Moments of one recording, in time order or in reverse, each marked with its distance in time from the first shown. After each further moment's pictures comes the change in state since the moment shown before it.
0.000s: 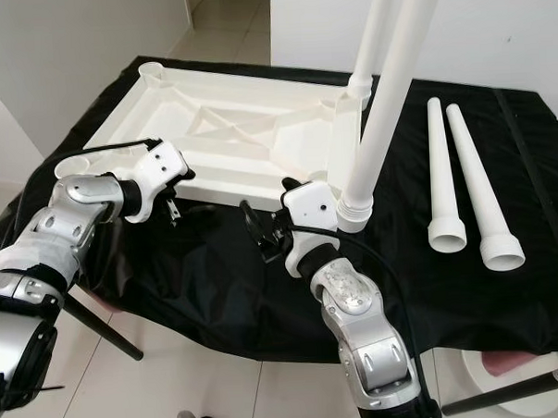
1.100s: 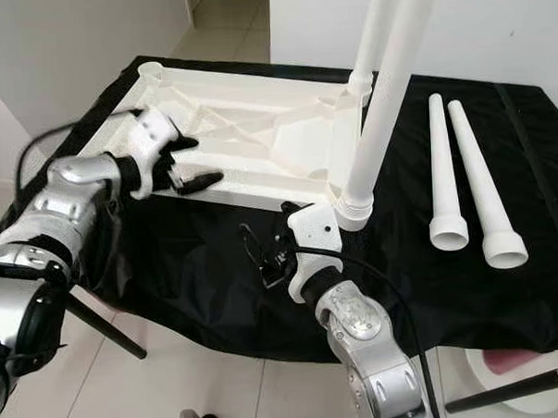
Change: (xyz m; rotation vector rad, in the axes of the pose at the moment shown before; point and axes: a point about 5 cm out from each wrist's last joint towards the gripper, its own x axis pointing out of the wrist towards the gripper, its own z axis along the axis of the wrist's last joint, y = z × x) left arm -0.020 0.009 0.023 -0.112 -0.317 -0.140; right arm -0.019 0.008 -0.002 0.052 0.052 0.009
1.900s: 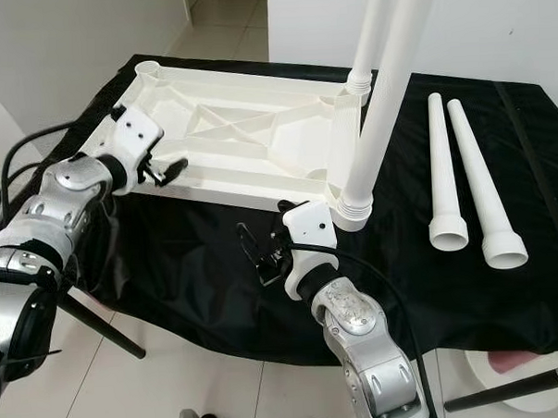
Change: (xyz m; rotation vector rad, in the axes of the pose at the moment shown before) left arm -0.003 0.028 -0.029 0.098 0.284 0.571; right arm 0.006 0.002 0.000 0.001 0.001 0.014
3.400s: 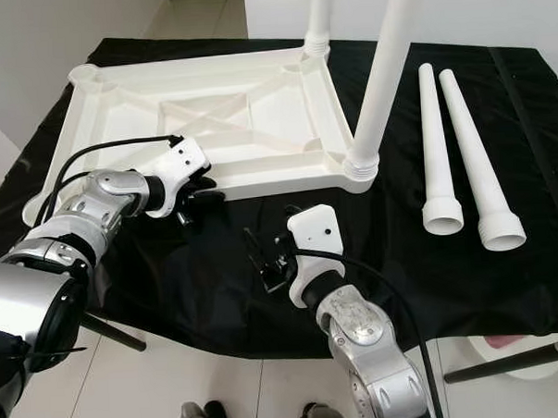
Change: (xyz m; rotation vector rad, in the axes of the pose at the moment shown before) left arm 0.018 -0.052 0.011 -0.079 0.037 -0.447; right arm -0.011 0.003 0.004 0.004 0.029 -0.018
